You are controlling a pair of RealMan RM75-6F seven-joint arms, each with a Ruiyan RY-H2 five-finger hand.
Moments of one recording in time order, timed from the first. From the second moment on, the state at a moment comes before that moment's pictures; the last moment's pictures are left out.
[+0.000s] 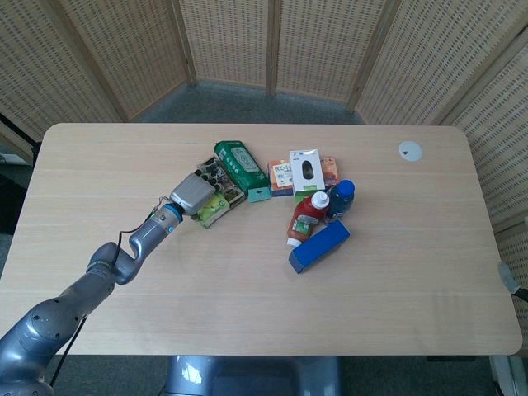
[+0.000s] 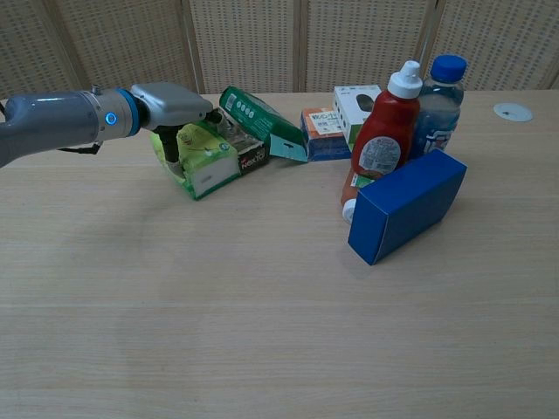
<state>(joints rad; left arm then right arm) -1.07 -1.84 -0.04 -0.52 1.52 0.63 -0.21 0.07 -0.91 0.11 -1.59 -1.43 1.53 -0.02</state>
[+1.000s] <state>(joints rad) -0.86 -1.26 -0.15 -1.30 1.44 1.05 -0.19 0.12 -0.99 0.11 -1.54 -1.48 1.47 0.02</state>
